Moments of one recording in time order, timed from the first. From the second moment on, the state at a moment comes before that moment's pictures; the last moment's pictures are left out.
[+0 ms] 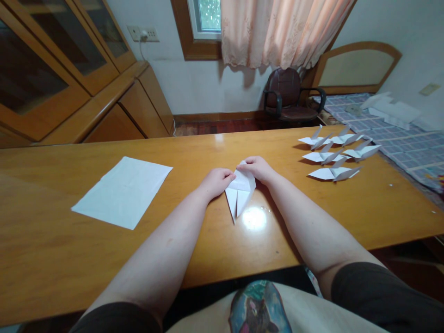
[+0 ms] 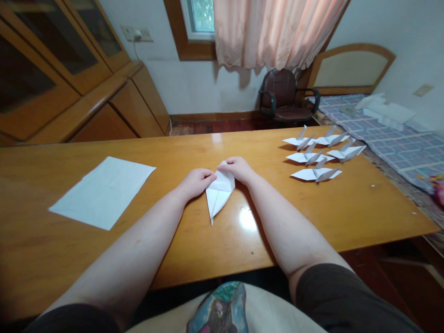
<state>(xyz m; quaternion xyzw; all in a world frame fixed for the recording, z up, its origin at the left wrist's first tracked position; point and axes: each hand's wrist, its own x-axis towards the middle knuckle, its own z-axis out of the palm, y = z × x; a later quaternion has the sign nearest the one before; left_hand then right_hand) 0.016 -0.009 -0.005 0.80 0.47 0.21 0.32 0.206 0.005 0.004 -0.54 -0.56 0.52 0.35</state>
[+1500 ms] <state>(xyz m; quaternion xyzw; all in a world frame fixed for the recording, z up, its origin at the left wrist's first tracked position) 0.018 -0.013 0.002 0.75 0.51 0.24 0.36 0.202 0.005 0.002 -0.56 -0.60 0.47 0.33</state>
